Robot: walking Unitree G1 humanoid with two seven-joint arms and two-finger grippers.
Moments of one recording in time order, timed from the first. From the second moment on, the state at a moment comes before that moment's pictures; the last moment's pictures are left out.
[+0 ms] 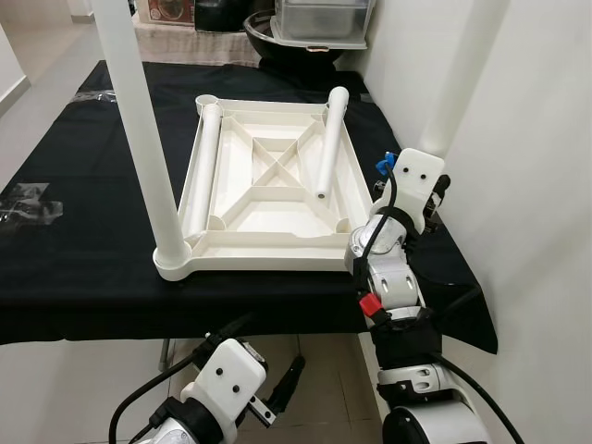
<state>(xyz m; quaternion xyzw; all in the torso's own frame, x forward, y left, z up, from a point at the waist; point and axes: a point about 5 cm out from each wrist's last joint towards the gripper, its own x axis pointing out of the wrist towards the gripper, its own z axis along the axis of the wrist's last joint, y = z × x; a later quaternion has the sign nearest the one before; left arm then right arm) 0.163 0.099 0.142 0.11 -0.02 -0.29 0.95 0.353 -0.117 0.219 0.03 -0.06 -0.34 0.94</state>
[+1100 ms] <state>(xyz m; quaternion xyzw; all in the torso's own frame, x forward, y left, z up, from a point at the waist) 0.195 0.102 0.155 0.11 -0.05 -0.27 0.95 0.338 -0.062 0.329 0.24 -0.18 0.09 0.95</state>
